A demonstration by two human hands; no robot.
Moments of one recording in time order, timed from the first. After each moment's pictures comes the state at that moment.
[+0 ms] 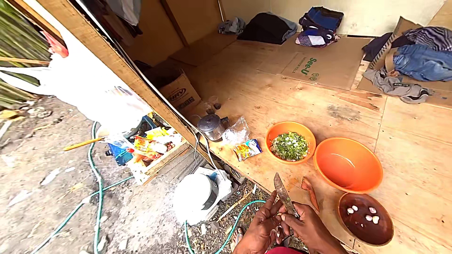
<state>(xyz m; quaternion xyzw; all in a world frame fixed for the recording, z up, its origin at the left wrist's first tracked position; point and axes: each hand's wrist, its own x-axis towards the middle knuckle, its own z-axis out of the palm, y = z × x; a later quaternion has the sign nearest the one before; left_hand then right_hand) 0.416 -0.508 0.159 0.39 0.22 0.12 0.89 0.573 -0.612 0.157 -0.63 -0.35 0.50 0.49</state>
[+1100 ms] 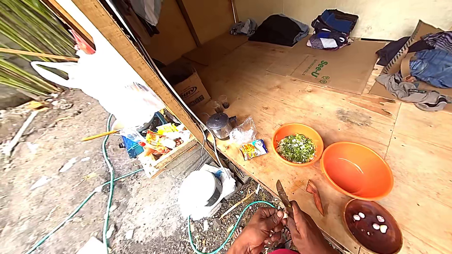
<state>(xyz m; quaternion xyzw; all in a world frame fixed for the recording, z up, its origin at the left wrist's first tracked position) 0.402 -0.497 0.161 0.41 0.28 0.05 0.87 0.555 -0.608 0.161 -0.72 -0.50 0.36 0.33</state>
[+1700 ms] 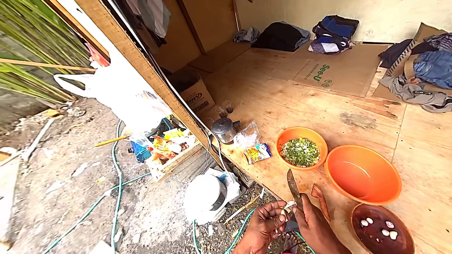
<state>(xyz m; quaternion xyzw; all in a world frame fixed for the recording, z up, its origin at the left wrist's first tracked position) 0.400 -0.492 0.162 0.38 0.26 0.19 0.87 0.568 -0.592 0.178 -0.75 -0.46 0.32 0.36</state>
